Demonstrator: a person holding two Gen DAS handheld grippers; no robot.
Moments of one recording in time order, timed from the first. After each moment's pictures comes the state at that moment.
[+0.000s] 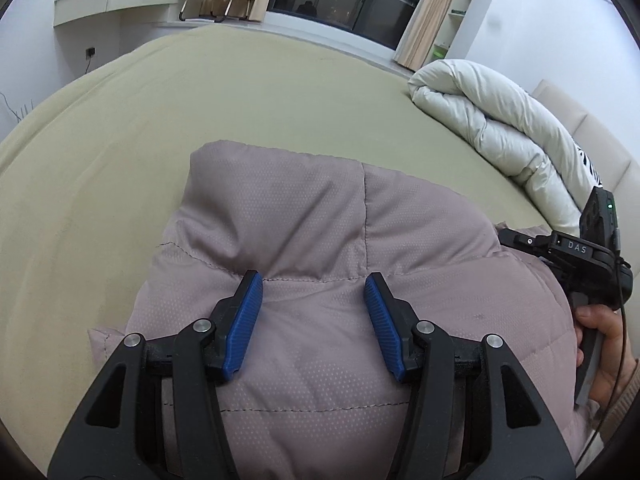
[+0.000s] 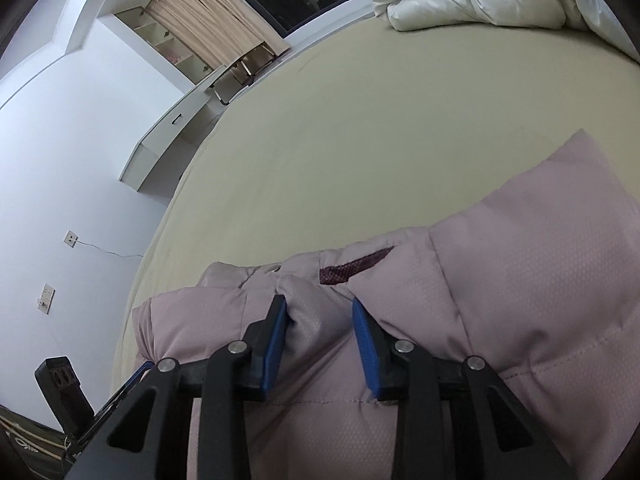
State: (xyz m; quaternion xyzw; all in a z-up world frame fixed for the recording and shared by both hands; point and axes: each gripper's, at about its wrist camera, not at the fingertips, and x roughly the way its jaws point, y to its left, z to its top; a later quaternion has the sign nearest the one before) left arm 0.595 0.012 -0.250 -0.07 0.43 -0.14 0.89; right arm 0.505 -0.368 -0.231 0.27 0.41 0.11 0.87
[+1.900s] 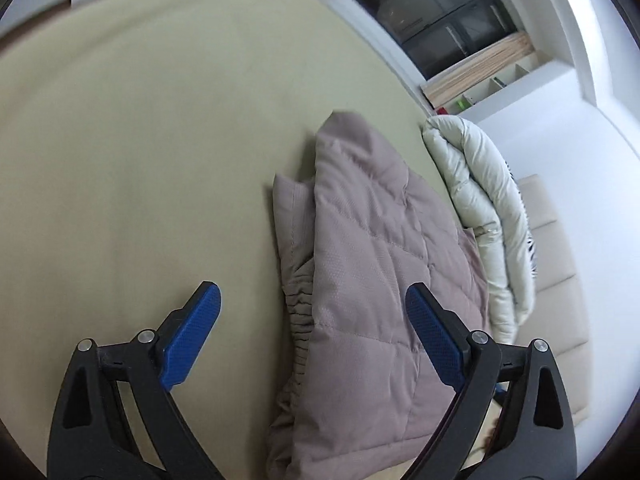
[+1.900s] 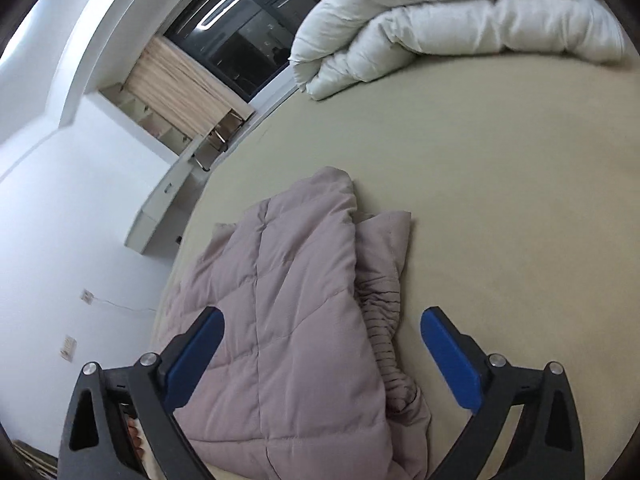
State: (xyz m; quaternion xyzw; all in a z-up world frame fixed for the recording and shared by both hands) left arm 0.507 0.168 -0.222 -0.31 0.49 -0.15 0.80; right arm 0.247 -0.505 -0.187 0.38 0.33 0.05 0.86
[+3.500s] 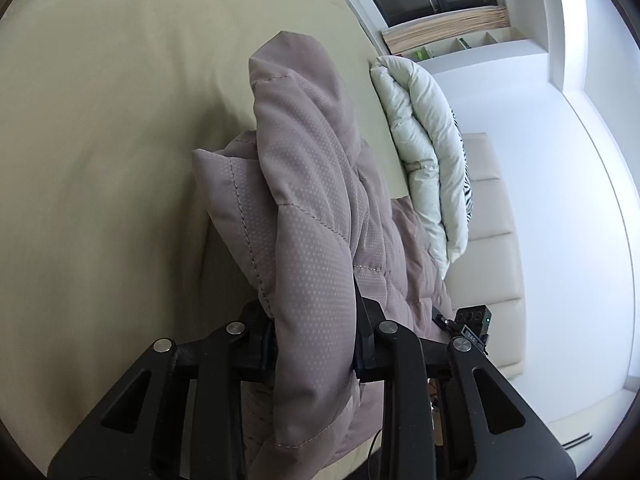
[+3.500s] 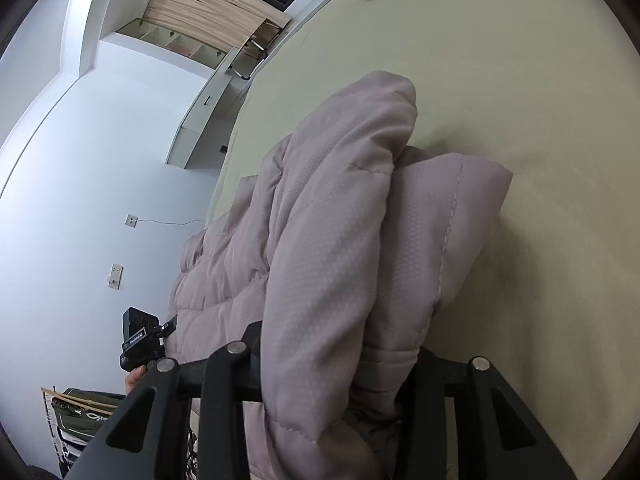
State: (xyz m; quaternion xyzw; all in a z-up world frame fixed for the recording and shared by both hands) left arm 0.464 0.152 -0.206 -0.35 0.54 -0.27 0.71; right arm 0.250 -0.427 -0.176 0.37 0.45 0.19 0.79
